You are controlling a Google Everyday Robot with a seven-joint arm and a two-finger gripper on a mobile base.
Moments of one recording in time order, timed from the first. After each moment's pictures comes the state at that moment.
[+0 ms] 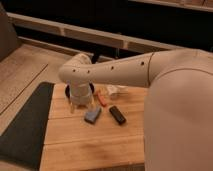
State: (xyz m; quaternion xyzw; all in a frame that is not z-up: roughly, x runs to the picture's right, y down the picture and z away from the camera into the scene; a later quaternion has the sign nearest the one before) arm -0.107 0.103 0.703 -0.26 0.23 0.64 0.68
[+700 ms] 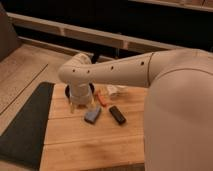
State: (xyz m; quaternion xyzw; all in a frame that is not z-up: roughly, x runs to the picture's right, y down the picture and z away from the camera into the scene) arm -0.109 0.100 0.703 -0.26 0.23 0.64 0.69
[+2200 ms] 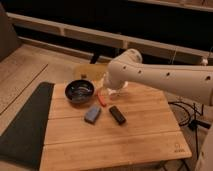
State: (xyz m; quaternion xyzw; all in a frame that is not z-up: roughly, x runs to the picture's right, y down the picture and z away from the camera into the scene) arm 0.047 0.001 0.766 -0.21 0.05 0.74 0.63
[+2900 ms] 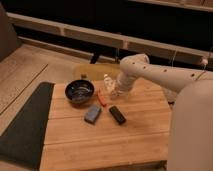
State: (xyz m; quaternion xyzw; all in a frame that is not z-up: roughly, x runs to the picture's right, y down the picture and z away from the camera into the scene) arm 0.082 0.047 0.829 -0.27 0.17 0.72 0.62
